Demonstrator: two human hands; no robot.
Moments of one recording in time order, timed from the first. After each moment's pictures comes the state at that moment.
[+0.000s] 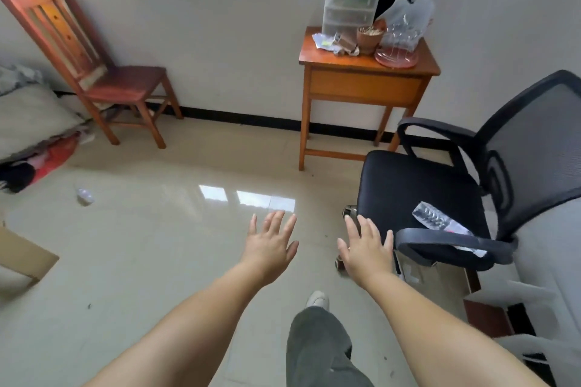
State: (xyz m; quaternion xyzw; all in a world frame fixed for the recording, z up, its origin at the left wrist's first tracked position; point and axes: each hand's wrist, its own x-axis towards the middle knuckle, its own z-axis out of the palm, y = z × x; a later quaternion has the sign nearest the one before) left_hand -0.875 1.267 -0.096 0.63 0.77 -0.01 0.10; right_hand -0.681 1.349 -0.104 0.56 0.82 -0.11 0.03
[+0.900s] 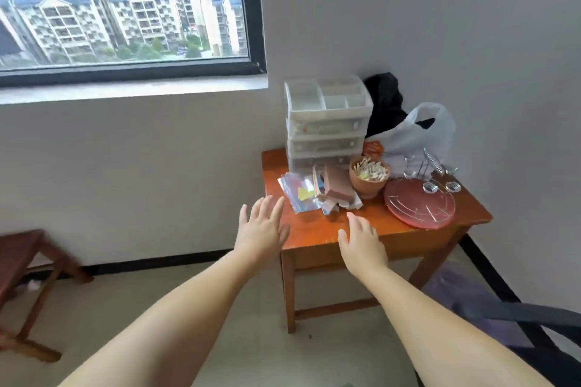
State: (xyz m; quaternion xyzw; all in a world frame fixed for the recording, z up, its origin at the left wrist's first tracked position) left_hand -1.186 2.020 -0.008 0.71 0.70 0.07 0.02; right_hand -0.975 2.035 -0.026 0.67 0.70 -0.18 -0.14
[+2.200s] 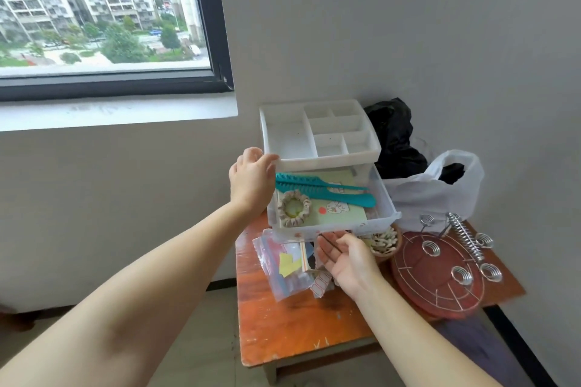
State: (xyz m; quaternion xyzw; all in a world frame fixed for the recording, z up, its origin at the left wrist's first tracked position) left_hand -1.192 2.293 0.059 0.64 0.70 0.31 0.09; right_hand -1.008 2.216 0.014 0.48 0.09 -0.71 -0.50
